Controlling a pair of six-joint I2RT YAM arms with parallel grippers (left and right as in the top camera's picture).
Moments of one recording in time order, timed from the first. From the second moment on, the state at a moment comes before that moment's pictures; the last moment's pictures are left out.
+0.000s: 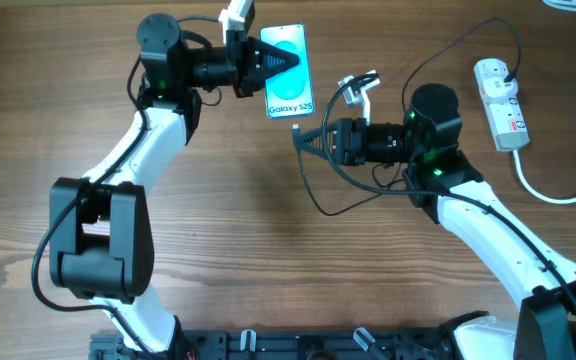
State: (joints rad) left arm -0.15 1.89 1.27 0.72 1.39 -1.53; right arm 0.33 1.47 0.83 0.47 -1.16 1.03
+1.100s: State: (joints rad) left arm -0.16 1.89 1.27 0.72 1.39 -1.51; right arm 0.33 1.47 0.83 0.51 -1.16 1.08
